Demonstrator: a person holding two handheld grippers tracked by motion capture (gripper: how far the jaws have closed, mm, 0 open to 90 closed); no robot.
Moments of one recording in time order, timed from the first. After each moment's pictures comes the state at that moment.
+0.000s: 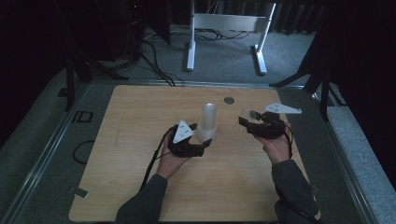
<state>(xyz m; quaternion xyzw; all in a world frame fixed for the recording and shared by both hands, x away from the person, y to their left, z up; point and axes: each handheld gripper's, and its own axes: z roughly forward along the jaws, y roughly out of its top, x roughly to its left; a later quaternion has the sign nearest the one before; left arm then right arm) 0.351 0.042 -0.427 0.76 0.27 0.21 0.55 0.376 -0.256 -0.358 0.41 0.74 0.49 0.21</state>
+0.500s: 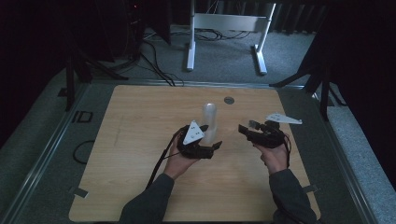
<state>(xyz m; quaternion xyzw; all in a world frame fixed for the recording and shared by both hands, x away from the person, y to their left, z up) 0.348 0.017 -0.423 0.78 0.24 0.20 0.55 0.364 -0.262 -0.386 0.45 0.72 0.51 0.17</state>
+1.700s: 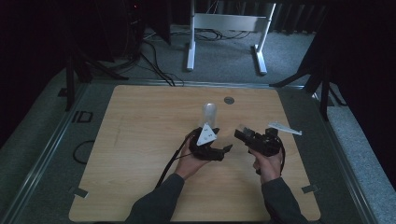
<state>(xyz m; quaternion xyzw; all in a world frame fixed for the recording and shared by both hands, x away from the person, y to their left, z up) 0.355 -0.018 -0.437 0.78 0.22 0.18 0.55 0.351 -0.259 -0.412 0.49 0.65 0.58 0.08</state>
